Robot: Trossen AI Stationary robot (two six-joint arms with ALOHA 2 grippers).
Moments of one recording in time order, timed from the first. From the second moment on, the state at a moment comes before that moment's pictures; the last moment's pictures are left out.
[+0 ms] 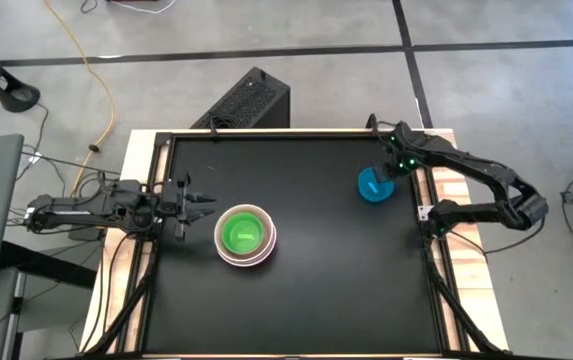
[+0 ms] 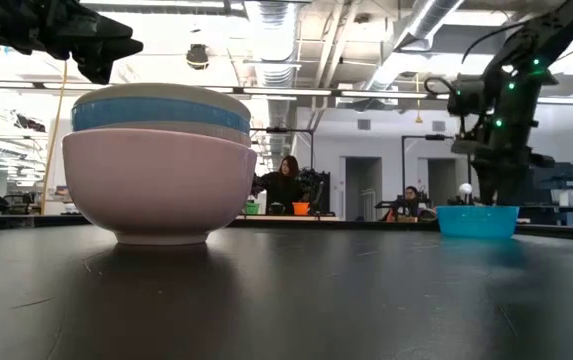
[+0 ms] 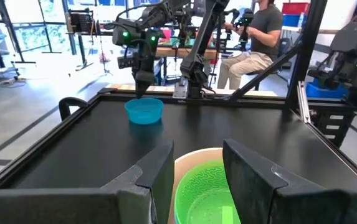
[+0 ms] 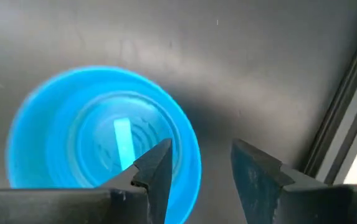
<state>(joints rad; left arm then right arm) 0.01 0.26 0.30 -0.01 -0.06 -0.02 -0.96 1.13 0.66 -0.75 0.02 0.25</state>
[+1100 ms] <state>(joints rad) 0.01 0.26 0.30 -0.04 -0.05 -0.05 -0.83 1.13 0.81 -0.51 -0.22 0.40</state>
